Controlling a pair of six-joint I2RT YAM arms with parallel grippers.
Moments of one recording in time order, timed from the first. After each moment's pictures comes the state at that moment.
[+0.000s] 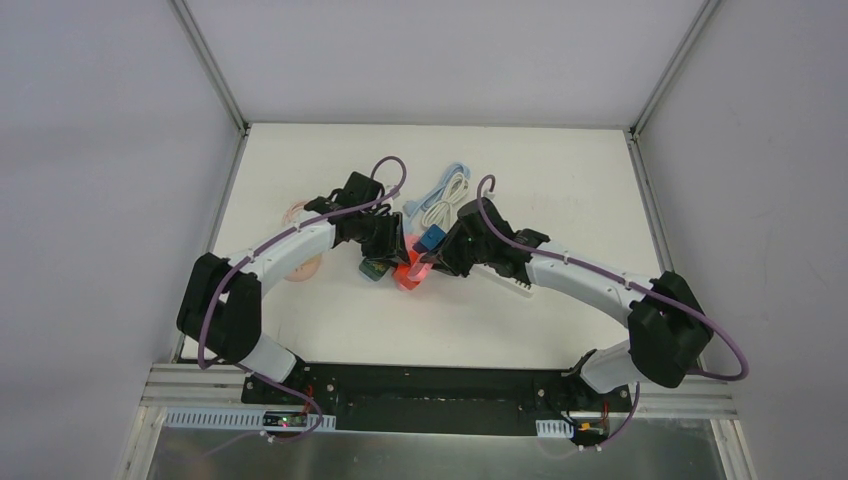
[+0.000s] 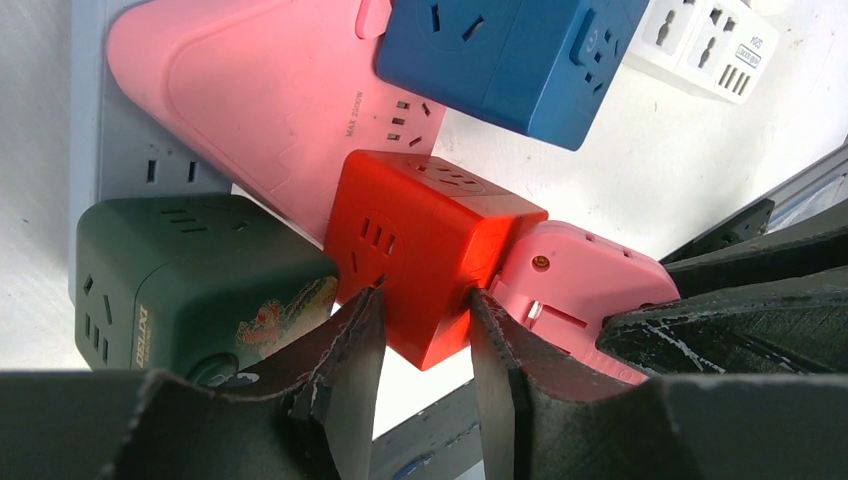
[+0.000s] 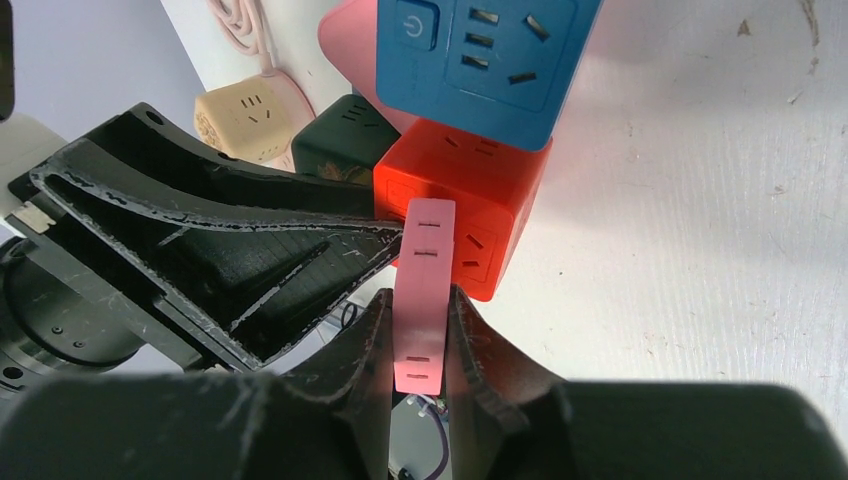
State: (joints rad) left arm -0.50 1.51 1.05 -0.58 0.32 -0.47; right arm 0.82 1.46 0.98 -0.29 -0.11 1.34
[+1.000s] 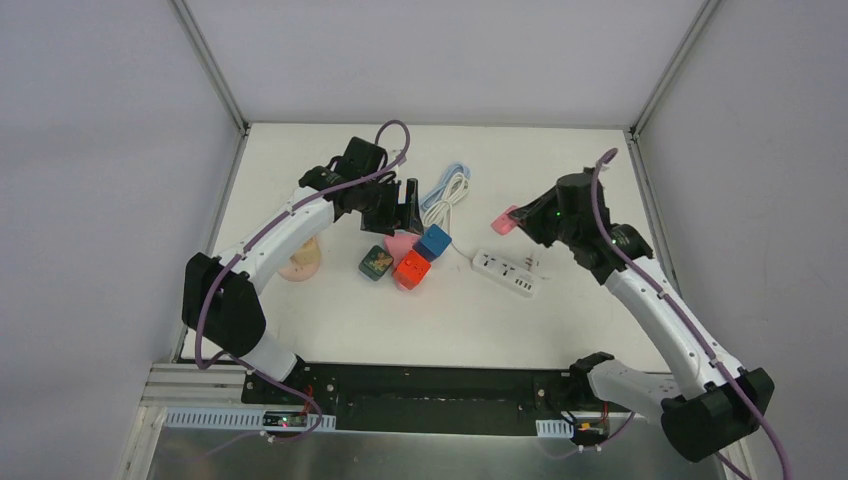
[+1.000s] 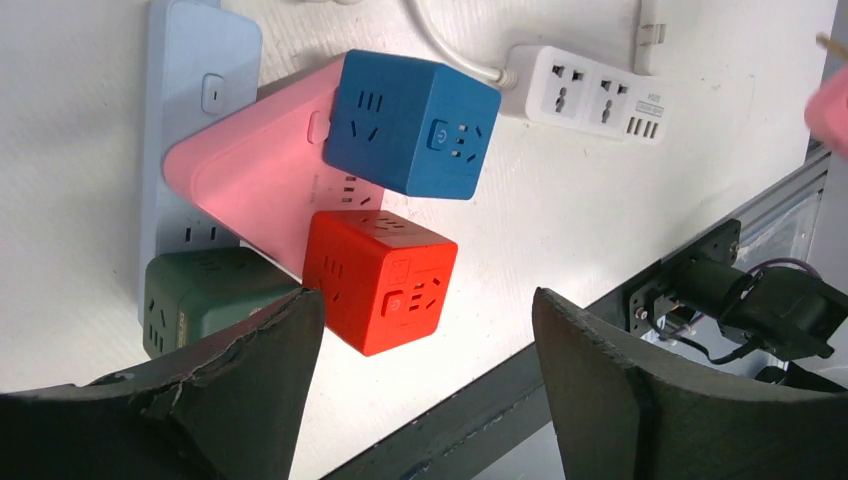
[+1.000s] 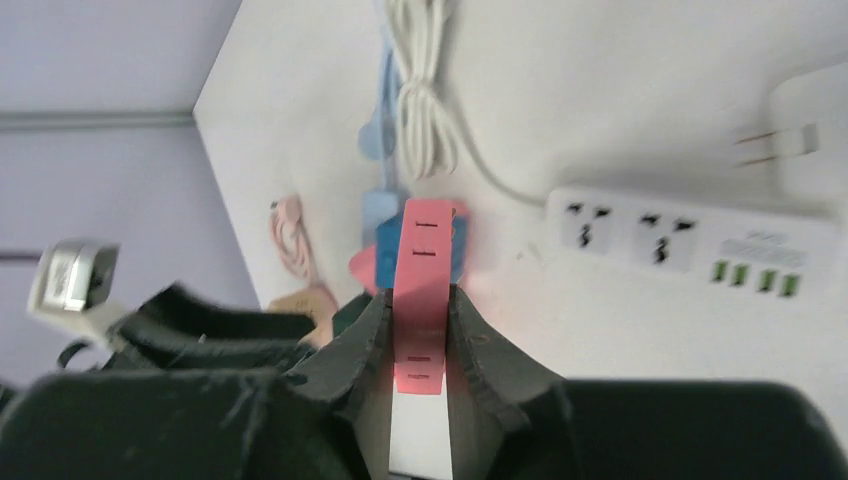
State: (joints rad) left arm -0.50 1.55 1.34 -0.73 0.32 -0.42; right arm 0.50 1.07 1.05 -0.62 0.11 1.14
